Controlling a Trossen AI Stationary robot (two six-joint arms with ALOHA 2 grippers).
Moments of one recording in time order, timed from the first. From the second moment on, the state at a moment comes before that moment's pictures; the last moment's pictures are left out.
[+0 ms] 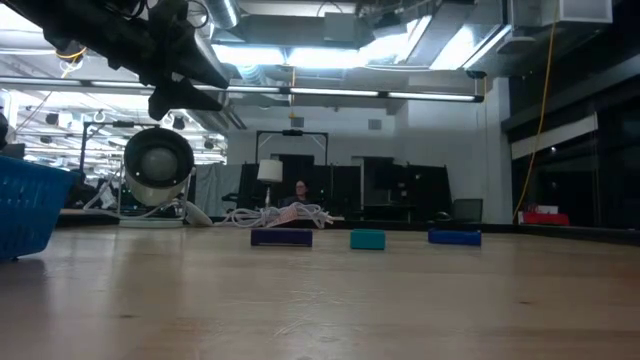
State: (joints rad) left arm 0.21 0.77 0.46 -0.08 -0.08 -0.49; right arm 0.46 1.78 1.77 -1.06 -0.04 1.61
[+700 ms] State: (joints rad) left arm 0.21 0.77 0.46 -0.08 -0.08 -0.48; right arm 0.75 1.78 1.39 -0.97 -0.15 2.22
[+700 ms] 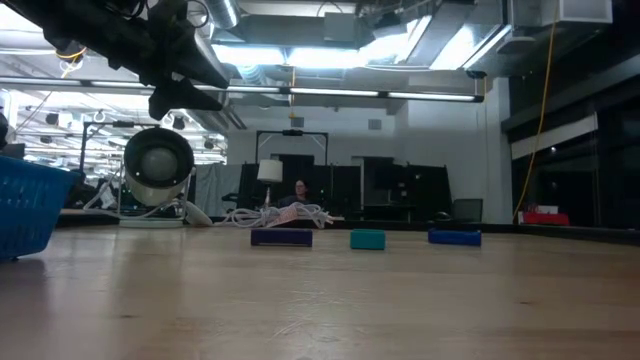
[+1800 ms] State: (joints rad) left arm 0.21 0.77 0.46 -0.08 -0.09 -0.49; right arm 0.54 1.72 1.36 -0.88 0.40 2.09
